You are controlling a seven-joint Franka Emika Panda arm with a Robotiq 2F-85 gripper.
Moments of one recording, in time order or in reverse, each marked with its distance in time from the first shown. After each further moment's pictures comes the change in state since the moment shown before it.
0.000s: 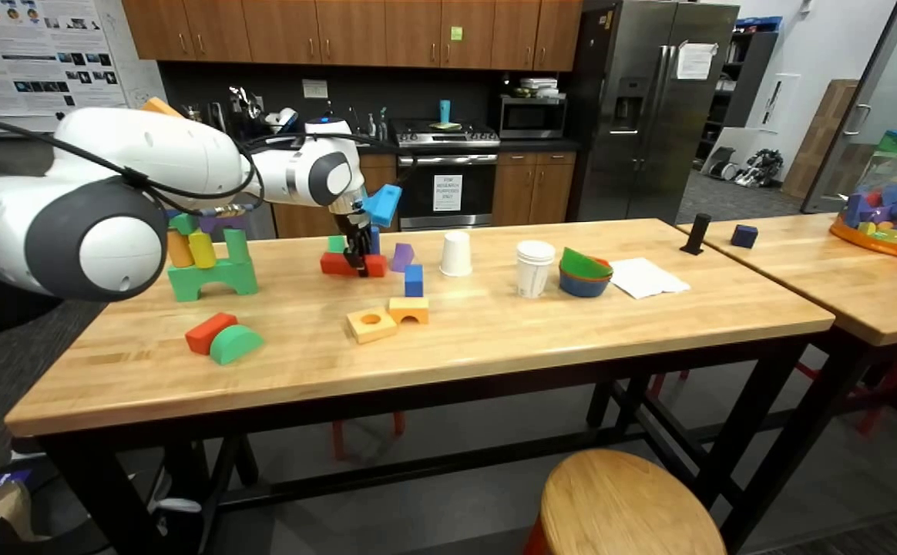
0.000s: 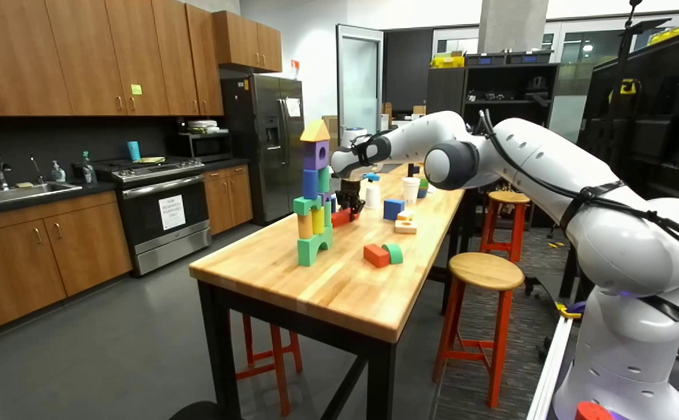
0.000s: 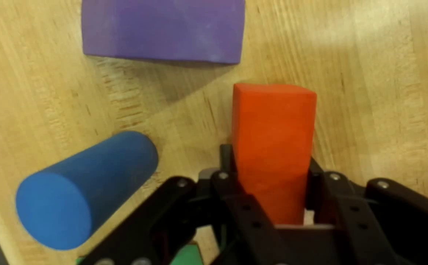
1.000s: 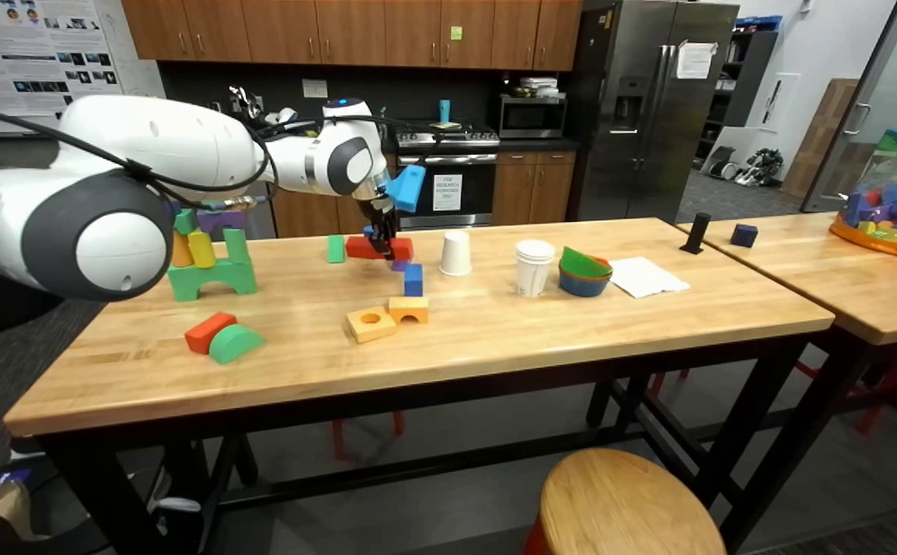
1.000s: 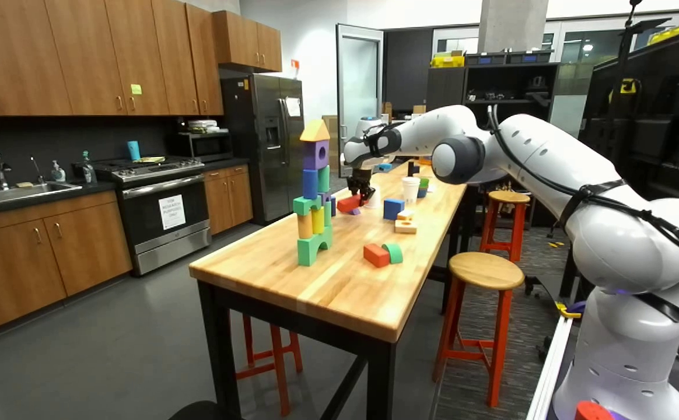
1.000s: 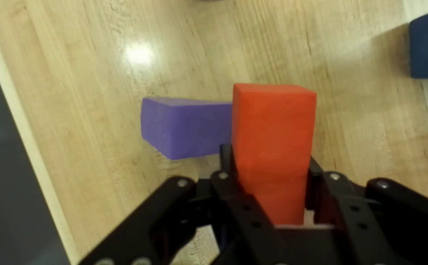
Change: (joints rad) arm -0.069 -0.032 -0.002 0.014 0.001 0.070 -0.031
